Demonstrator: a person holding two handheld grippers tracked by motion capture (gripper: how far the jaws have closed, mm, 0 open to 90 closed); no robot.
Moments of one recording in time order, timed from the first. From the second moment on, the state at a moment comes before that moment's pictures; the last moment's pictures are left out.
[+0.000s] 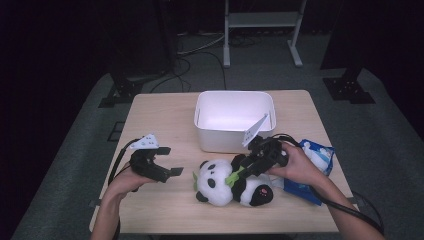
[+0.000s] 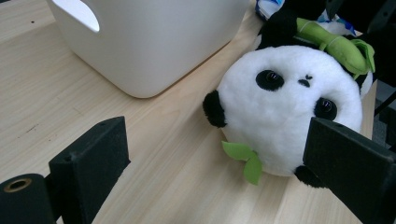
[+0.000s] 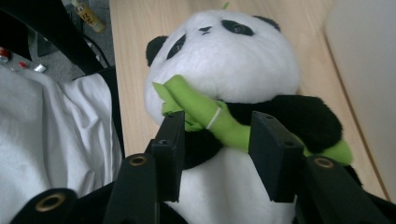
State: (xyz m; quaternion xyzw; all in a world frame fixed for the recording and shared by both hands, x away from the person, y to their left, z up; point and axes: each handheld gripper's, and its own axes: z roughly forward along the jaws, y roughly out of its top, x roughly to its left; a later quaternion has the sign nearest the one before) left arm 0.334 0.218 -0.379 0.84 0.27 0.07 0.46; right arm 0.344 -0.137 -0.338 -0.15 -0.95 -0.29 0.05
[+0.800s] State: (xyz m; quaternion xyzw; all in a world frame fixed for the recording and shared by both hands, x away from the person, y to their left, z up) left arm 0.334 0.221 -0.377 0.84 0.28 0.07 0.46; right arm 0.343 -0.098 -0.357 -0.10 -0.97 -0.23 0.05
